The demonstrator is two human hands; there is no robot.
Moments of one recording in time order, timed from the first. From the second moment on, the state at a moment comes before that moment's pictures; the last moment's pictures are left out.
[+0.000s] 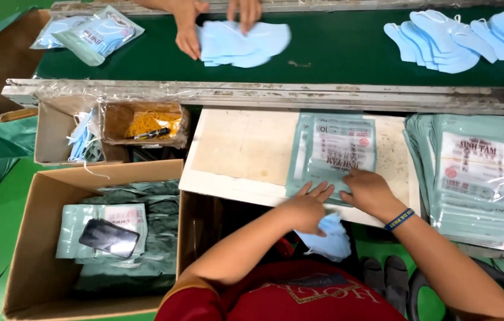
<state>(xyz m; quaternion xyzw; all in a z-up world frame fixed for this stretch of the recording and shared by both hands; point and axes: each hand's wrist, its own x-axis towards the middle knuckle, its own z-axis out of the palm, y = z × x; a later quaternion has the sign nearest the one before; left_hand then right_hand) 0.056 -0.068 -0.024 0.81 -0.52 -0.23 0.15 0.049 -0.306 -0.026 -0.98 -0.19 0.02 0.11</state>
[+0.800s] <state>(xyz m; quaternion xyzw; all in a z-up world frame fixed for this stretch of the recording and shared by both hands) 0.091 -0.033 0.021 0.78 -0.48 -0.33 0.23 0.075 -0.266 0.036 -0.94 -0.21 -0.12 0.25</state>
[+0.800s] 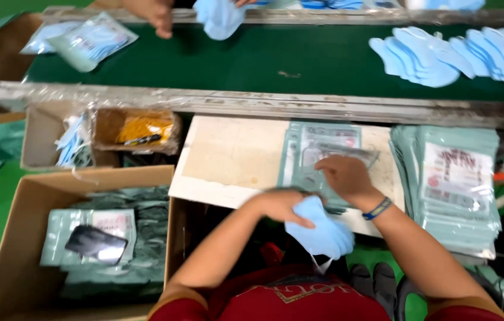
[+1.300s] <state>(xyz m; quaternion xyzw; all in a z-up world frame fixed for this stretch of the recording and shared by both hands) 0.106 -0.024 0.049 0.82 -0.13 -0.09 0.55 0.050 -0.202 0.024 -0.94 -0.16 -0.24 0.19</state>
